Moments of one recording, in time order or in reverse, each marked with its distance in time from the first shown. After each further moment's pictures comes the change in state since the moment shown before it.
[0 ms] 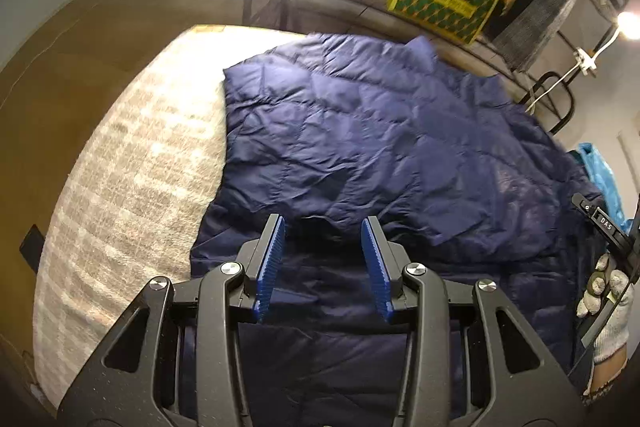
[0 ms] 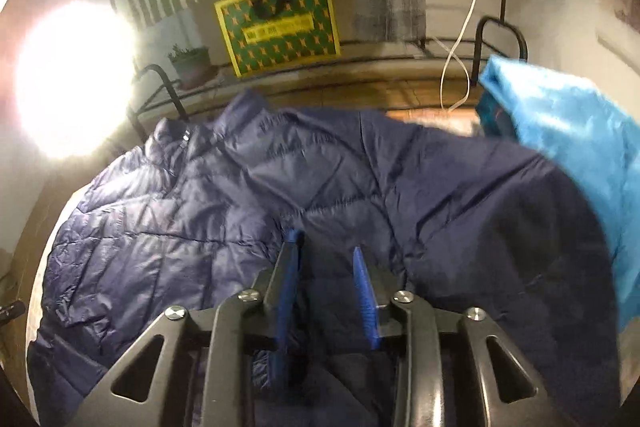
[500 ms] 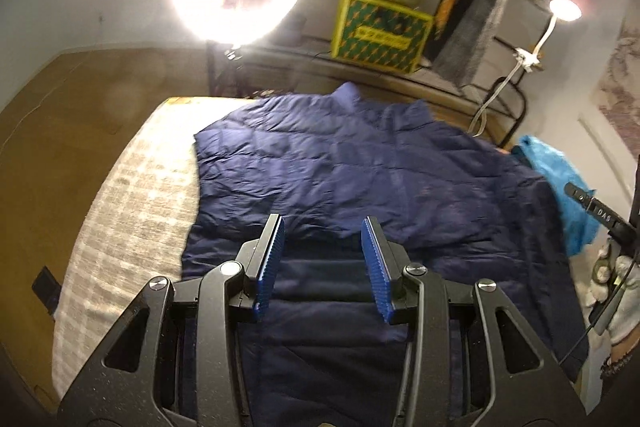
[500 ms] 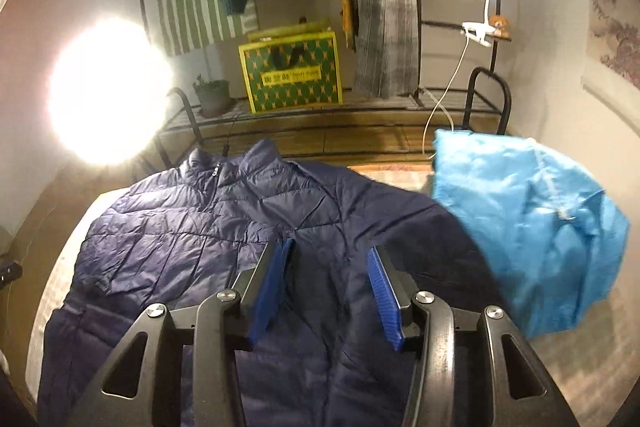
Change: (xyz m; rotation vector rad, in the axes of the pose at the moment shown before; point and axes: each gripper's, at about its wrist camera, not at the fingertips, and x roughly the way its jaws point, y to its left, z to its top) left arm -0.108 -0.061 -0.025 0.146 -0.171 -0.073; right arm -0.128 -0.021 -0.001 -0.083 -0.117 -0.001
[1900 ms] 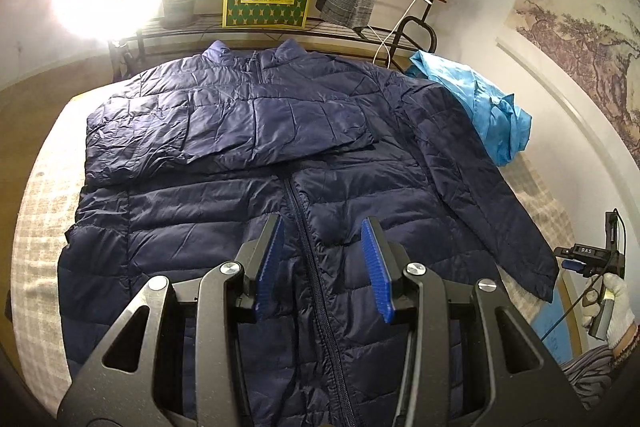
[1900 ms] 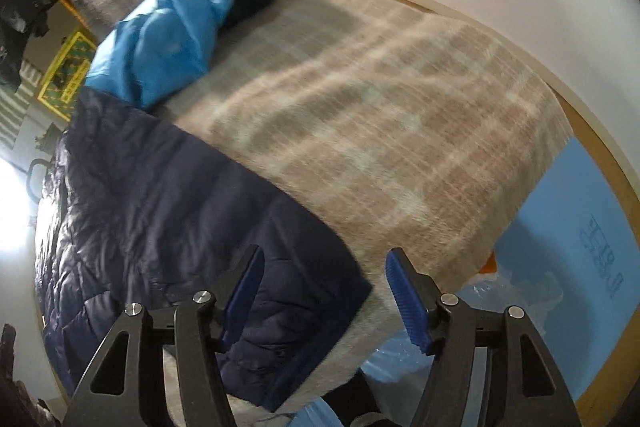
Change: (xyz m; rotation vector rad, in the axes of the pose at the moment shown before) left arm -0.015 -0.118 -0.084 0.215 0.110 -0.216; right arm -0.142 -0.277 -0.259 0.704 0.389 -0.280
